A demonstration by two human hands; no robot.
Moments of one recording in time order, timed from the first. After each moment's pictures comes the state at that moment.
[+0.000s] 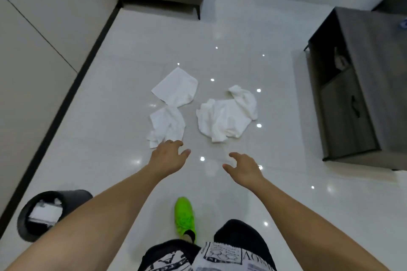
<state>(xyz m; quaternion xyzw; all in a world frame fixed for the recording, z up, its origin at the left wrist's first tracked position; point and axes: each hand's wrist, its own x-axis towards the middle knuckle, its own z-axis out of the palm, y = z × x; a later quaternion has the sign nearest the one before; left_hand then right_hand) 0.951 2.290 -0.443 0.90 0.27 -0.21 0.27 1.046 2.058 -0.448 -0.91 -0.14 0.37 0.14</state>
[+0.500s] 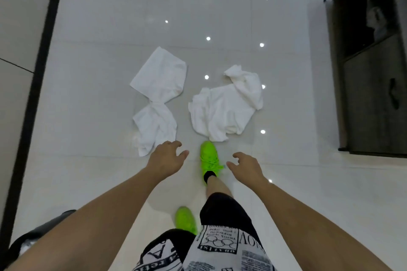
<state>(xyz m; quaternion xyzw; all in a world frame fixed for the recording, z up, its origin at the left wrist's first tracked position) 1.181 2.355 -0.560 0.86 0.27 -0.32 0.29 1.255 2.112 -0.583 -0.87 0.01 0.45 0.20</state>
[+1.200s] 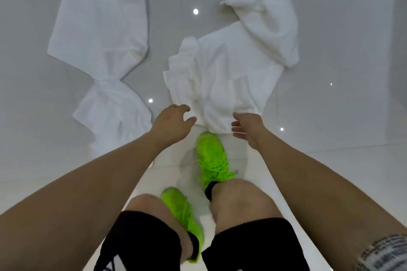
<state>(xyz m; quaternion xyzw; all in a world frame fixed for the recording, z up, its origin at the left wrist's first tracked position) 1.362 2.372 -0.953 0.85 0.19 -0.41 0.28 1.413 2.149 -0.992 -0.64 0.44 0.46 0.43</state>
